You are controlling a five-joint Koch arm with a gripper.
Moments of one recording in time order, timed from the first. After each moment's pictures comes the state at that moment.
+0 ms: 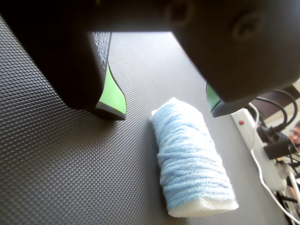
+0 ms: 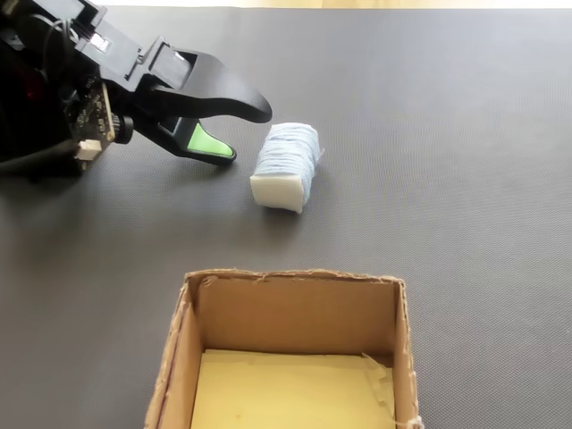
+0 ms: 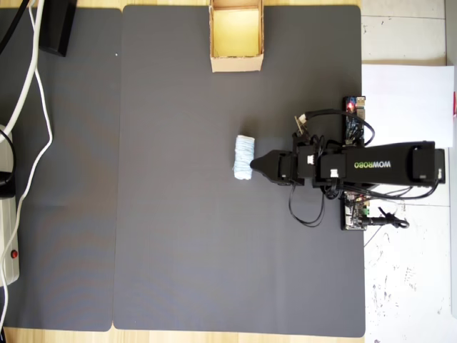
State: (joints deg) arm 2.7 130.3 176.5 -3.3 83.4
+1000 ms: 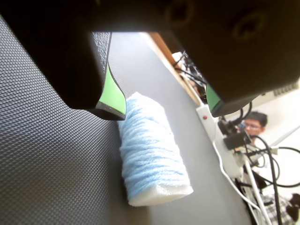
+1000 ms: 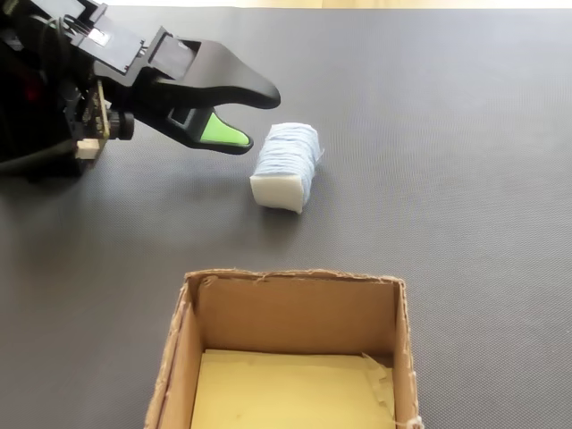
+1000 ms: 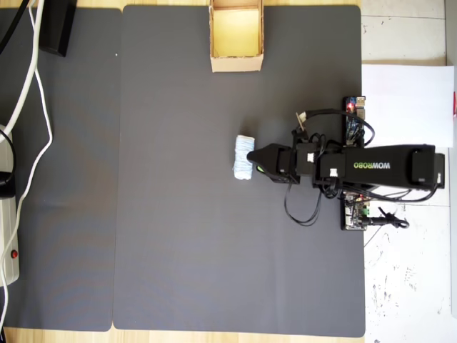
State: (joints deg) arm 6.0 130.3 176.2 -13.6 79.2
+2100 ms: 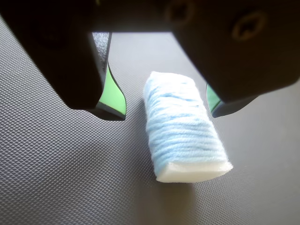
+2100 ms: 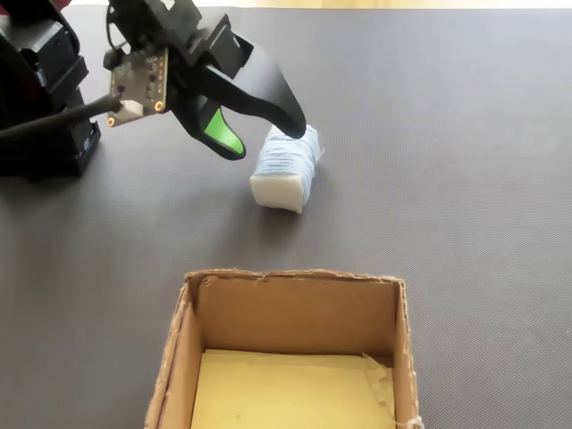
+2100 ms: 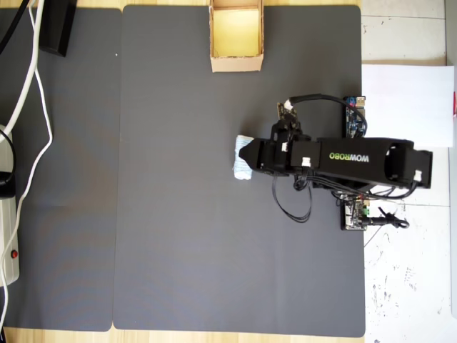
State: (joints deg) arm 9.0 110.8 140.7 34.9 87.7
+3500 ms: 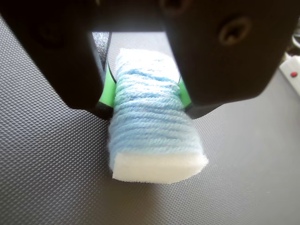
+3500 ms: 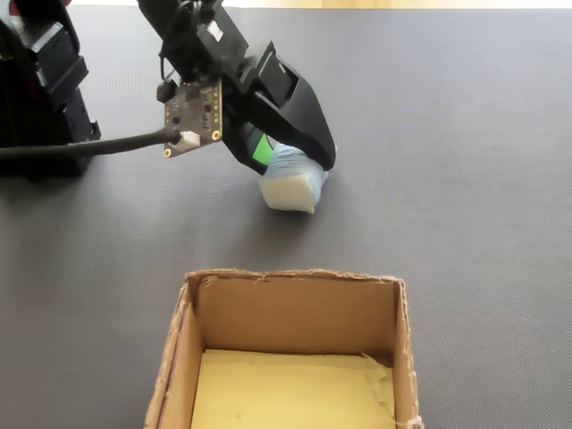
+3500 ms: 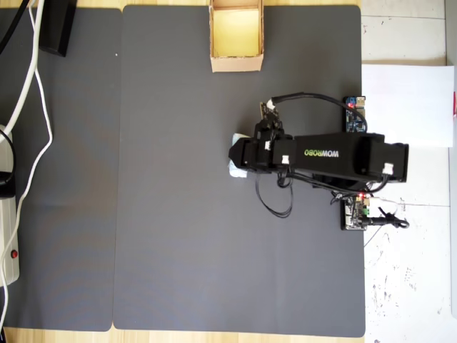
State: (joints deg) arm 9.0 98.1 140.1 14.5 87.8
